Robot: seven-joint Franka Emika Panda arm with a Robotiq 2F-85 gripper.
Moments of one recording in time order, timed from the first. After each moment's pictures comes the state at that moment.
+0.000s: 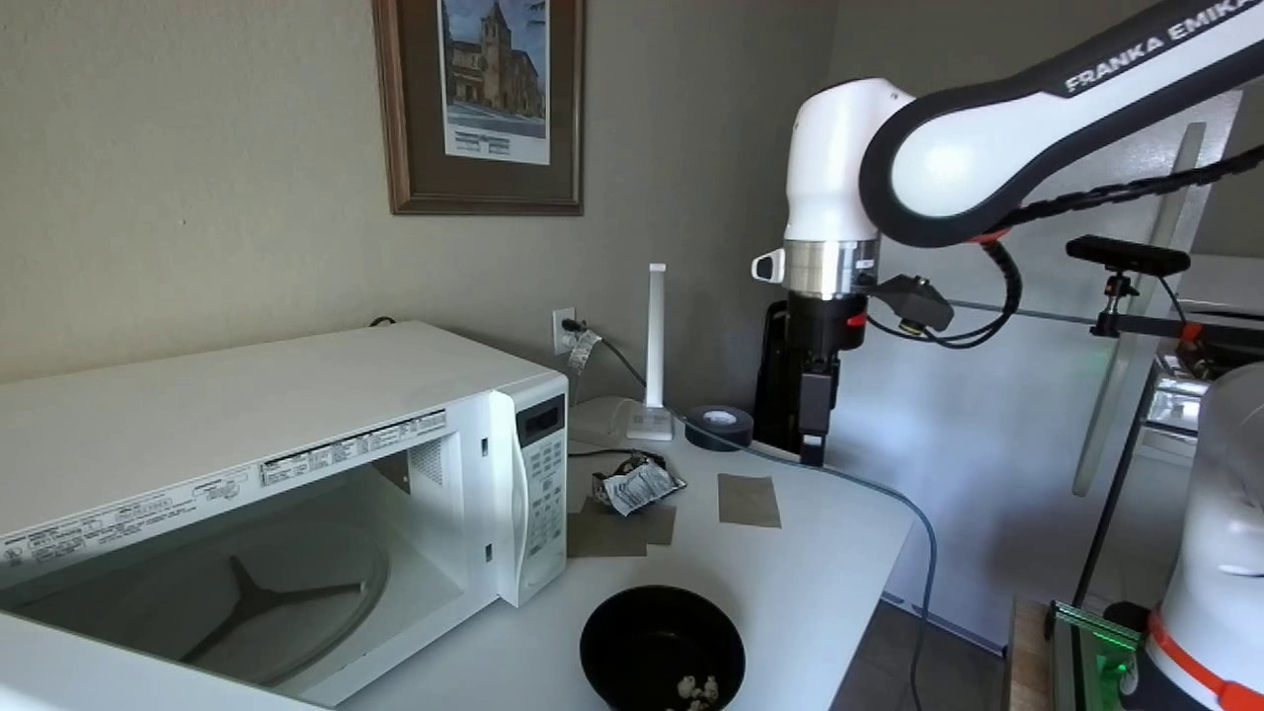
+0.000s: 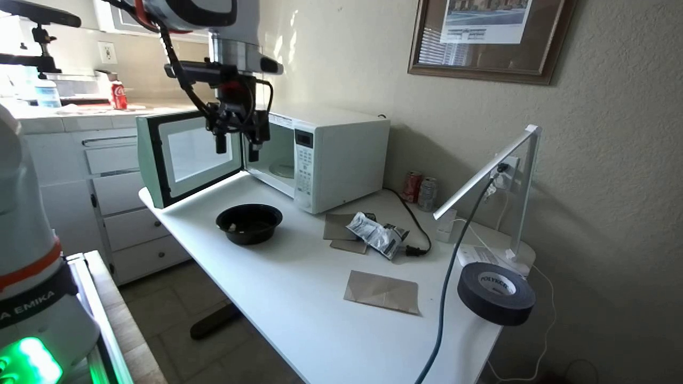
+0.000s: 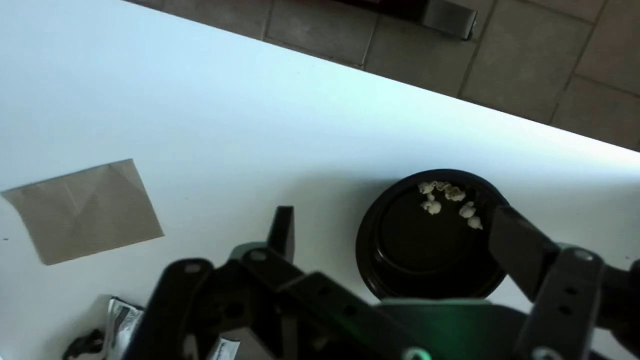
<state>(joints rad) 0.08 -0.57 0.02 -2.68 -0.03 2.07 -0.17</state>
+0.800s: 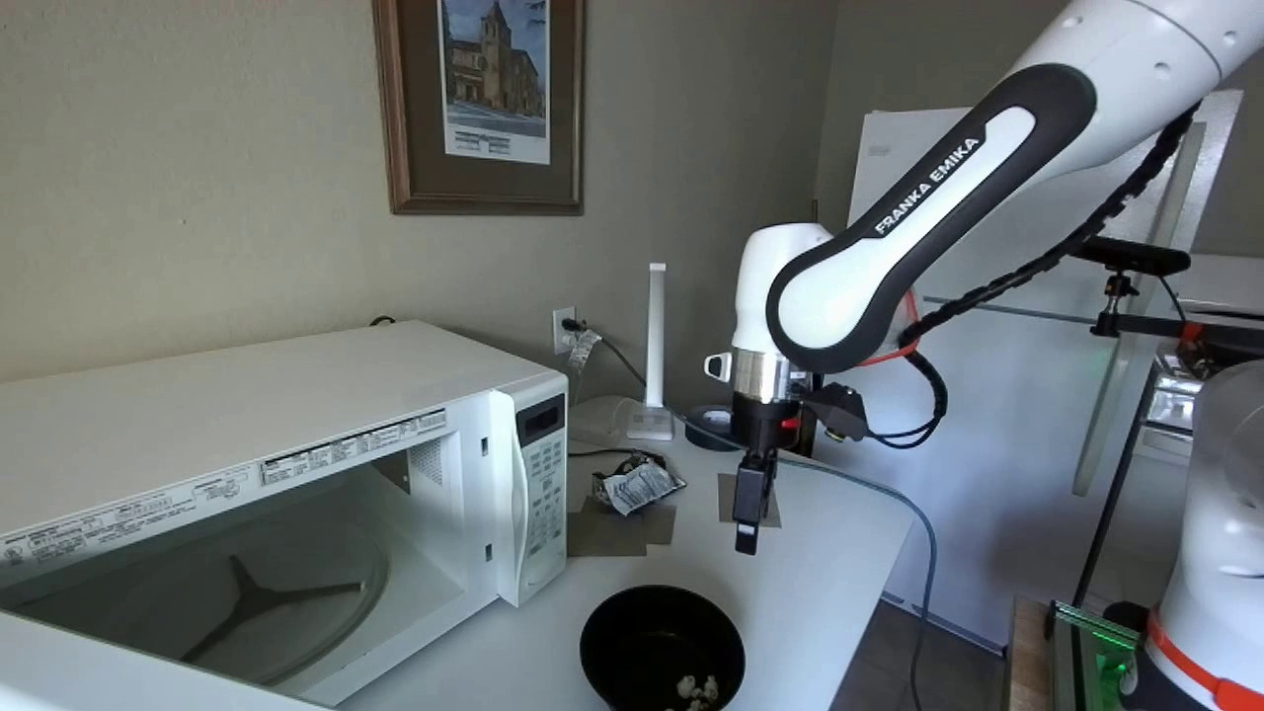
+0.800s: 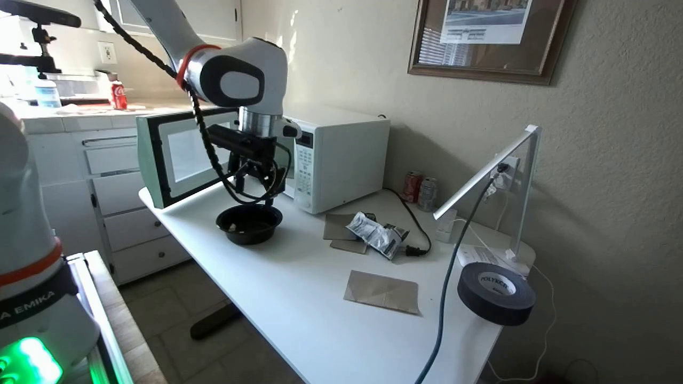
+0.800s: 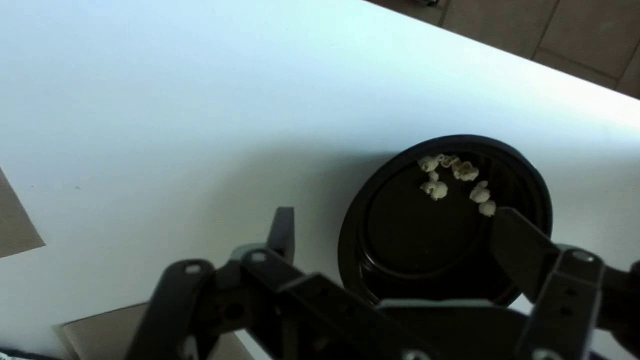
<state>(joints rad) 0.12 -0.18 -0.03 -2.69 0.16 2.48 -0.34</state>
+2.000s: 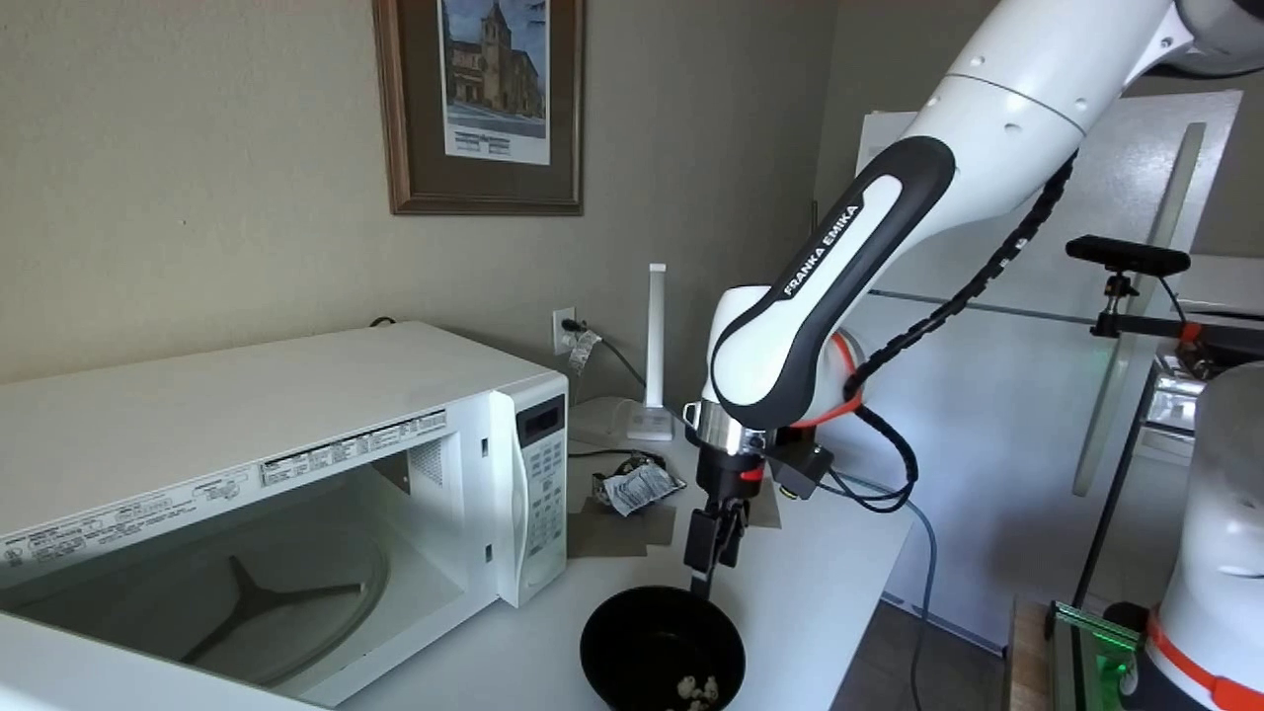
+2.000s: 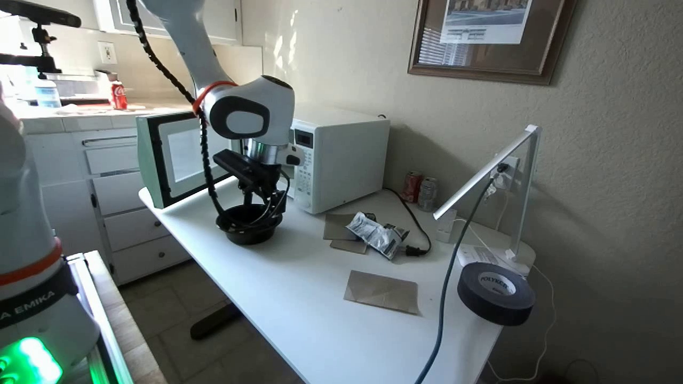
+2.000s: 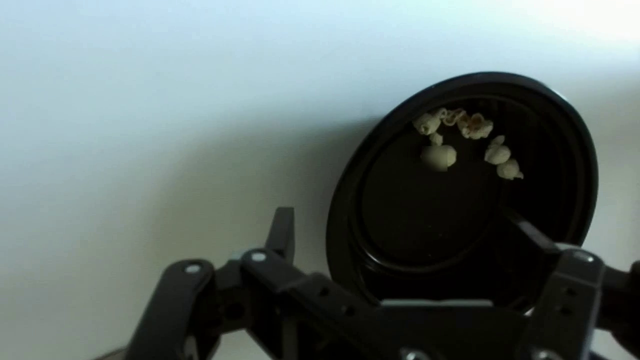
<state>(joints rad) 0.10 0.07 0.05 -2.61 0.39 2.65 -0.36</state>
